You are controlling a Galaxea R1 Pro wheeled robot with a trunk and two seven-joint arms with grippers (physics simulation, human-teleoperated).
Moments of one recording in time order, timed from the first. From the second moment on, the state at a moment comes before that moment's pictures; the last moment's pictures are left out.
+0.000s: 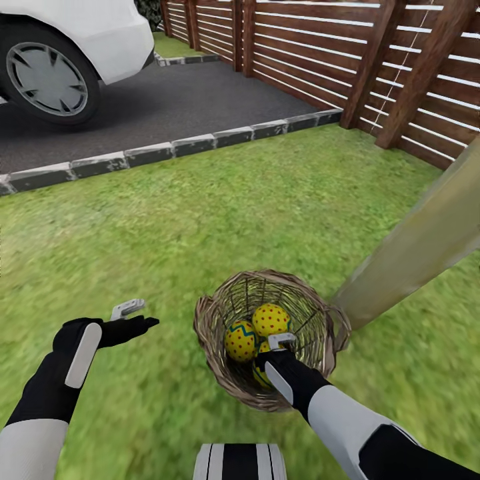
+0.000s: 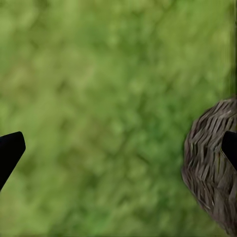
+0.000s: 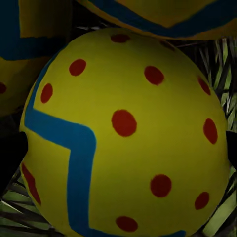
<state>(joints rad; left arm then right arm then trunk) -0.59 0.16 0.14 -1.26 0.48 1.01 0.06 -0.82 0.17 0.56 -0.37 -0.48 0.38 -0.37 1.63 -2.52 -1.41</state>
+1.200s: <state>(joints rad) -0.56 0.16 0.14 -1.27 0.48 1.00 0.06 -0.82 0.17 0.56 -0.40 -0.48 0.38 -0.37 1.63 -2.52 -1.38</state>
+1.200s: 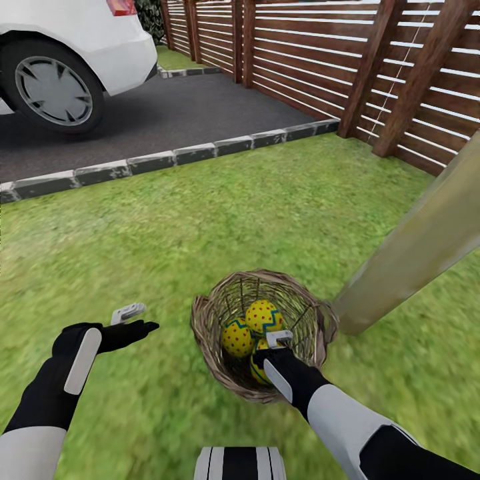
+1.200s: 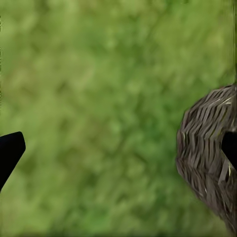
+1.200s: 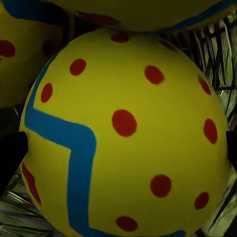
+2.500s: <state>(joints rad) -0.56 0.16 0.14 -1.27 0.48 1.00 0.06 -0.82 0.17 0.56 -0.40 -0.48 0.38 -0.37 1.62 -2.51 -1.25</state>
